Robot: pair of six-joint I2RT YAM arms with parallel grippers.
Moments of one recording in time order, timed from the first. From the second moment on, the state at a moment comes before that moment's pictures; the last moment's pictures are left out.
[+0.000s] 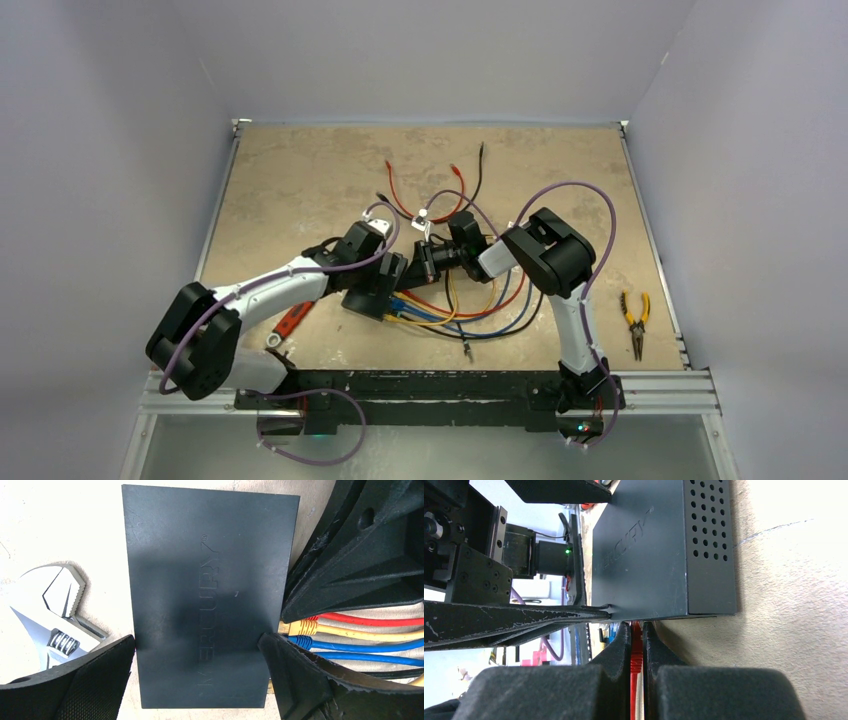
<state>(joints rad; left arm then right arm) -0.66 1.37 0.74 -0.40 -0.12 -0.33 0.63 2.16 0.93 0.74 -0.99 0.72</state>
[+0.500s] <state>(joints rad) -0.73 1.36 0.77 -0.43 -0.15 -0.30 0.63 2.16 0.93 0.74 -0.99 0.72</state>
